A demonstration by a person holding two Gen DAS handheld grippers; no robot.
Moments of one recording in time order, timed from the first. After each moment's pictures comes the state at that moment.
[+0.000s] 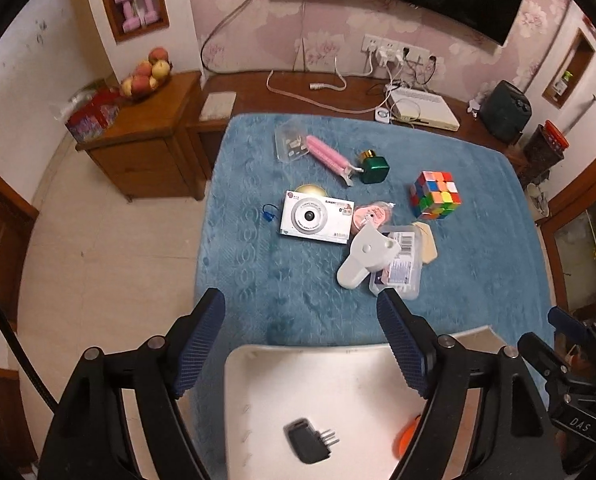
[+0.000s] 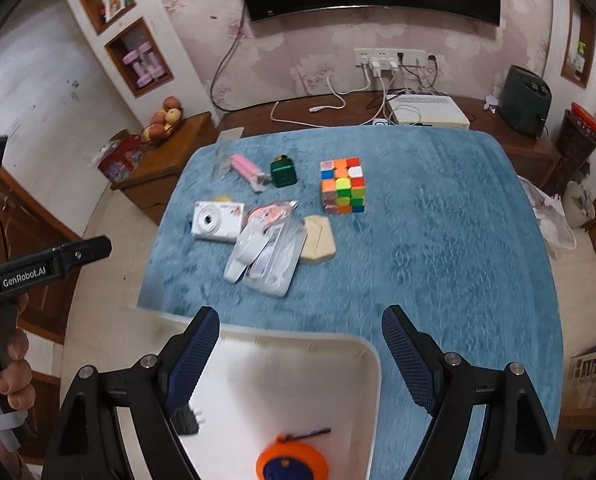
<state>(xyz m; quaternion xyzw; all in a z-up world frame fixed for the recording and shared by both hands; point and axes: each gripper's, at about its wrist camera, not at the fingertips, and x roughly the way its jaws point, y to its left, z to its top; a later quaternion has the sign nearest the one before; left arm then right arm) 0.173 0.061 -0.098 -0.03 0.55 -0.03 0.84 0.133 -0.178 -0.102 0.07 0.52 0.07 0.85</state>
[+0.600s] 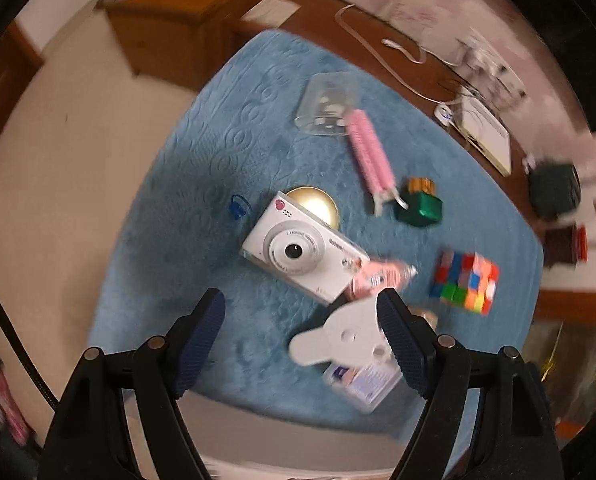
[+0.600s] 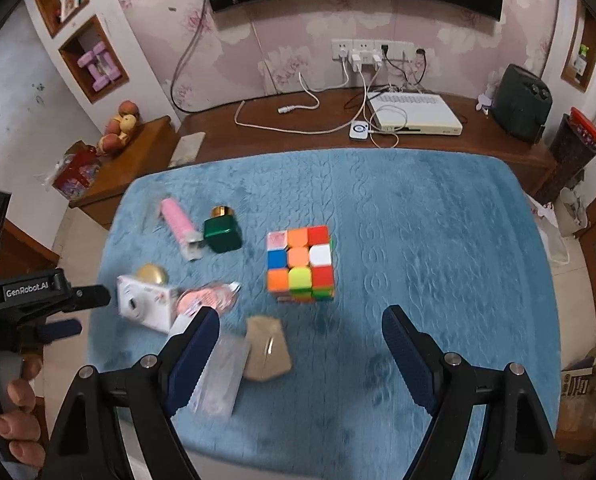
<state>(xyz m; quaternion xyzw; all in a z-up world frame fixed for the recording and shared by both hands) 0.290 0.064 -0.189 -0.23 0.65 0.08 0.72 0.279 -0.195 -0.154 0.05 0.54 0.03 0.84</state>
